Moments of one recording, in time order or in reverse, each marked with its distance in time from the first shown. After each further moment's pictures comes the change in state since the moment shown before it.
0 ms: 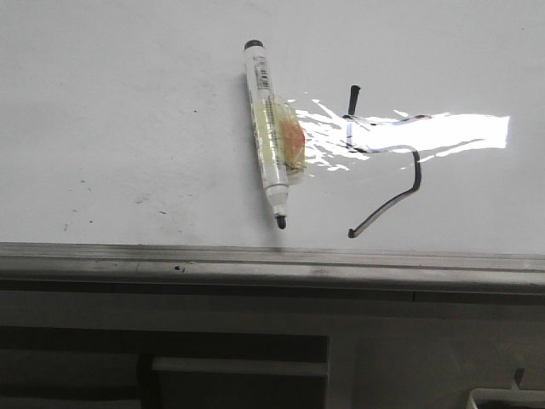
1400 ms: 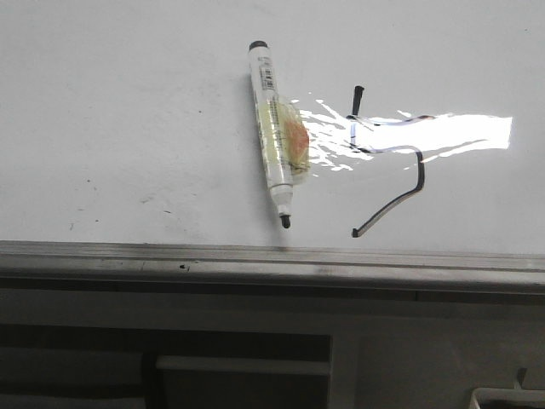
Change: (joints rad) left arm 0.699 -0.519 0.348 0.724 0.357 -0.493; right arm 0.000 0.000 0.022 0.004 0.013 0.001
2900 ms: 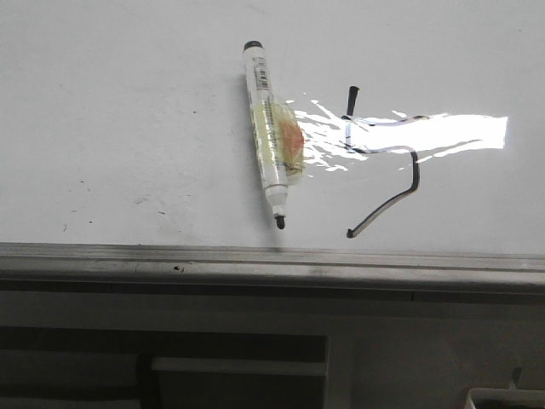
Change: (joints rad) left arm 0.055 0.000 -0.001 0.017 0.039 -0.007; right arm -0.457 0.000 0.364 0.044 -0.700 0.295
